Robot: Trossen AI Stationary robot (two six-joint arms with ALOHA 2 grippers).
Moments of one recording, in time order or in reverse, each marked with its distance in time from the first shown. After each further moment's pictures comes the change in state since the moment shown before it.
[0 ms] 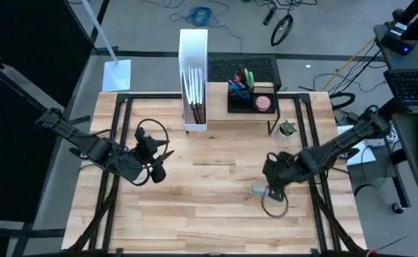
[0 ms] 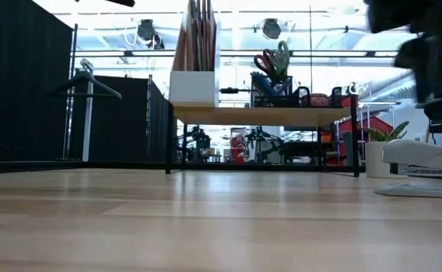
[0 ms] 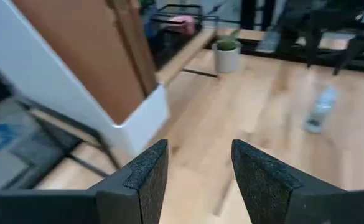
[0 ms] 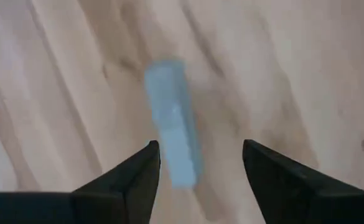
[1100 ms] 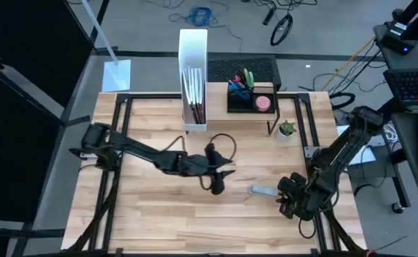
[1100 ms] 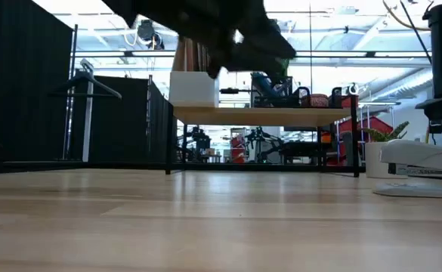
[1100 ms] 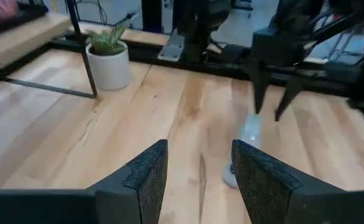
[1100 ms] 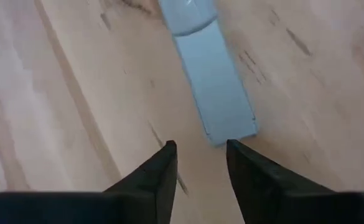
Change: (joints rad) left arm 0.309 0.779 0.124 0.969 0.568 0.282; right arm 0.430 0.003 -0.375 0.452 0.238 0.582
